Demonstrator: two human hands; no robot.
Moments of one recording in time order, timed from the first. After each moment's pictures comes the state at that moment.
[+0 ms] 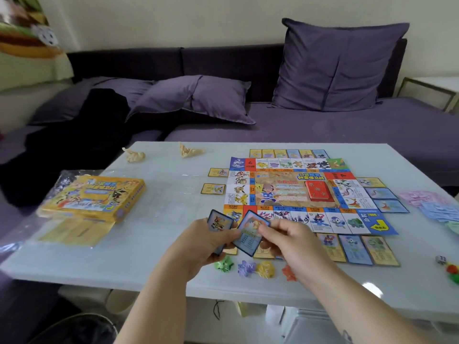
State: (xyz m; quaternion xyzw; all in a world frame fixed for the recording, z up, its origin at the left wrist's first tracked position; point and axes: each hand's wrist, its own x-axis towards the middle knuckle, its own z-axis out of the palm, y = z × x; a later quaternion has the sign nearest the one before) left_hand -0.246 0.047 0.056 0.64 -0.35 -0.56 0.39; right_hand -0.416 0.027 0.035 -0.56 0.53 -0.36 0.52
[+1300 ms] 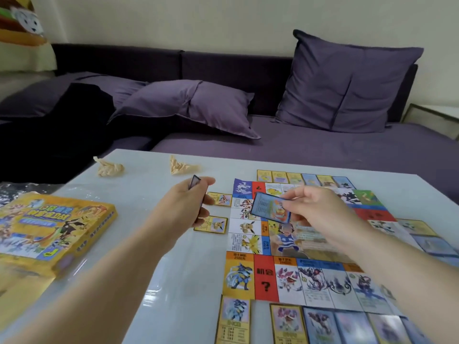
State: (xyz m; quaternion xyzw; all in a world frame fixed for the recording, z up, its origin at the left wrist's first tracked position) left_hand -0.179 -0.098 0.065 0.64 -0.44 -0.41 0.47; right_hand -0.397 -0.149 0.055 -0.64 0.58 -0.33 0.39
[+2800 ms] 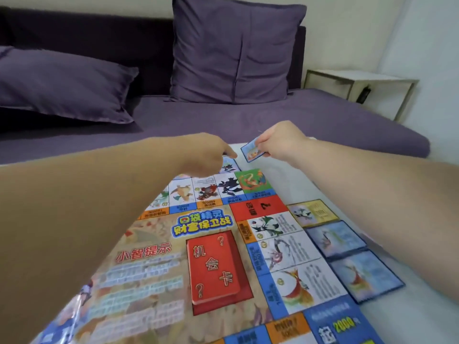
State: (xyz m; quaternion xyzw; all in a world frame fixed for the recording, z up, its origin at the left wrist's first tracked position) left_hand -0.449 -0.349 0.034 0.51 -0.86 -0.06 -0.01; right_hand -0.626 -0.389 0.003 -0.60 0.71 -0.31 0.20
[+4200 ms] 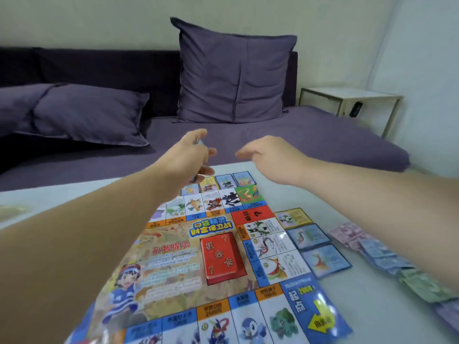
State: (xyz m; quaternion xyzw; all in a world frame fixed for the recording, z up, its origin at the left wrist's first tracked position) left_hand -0.424 -0.278 0.076 0.53 -0.61 -0.44 0.40; right_hand -0.597 -0.276 0.077 -0.77 0.59 -0.20 0.09
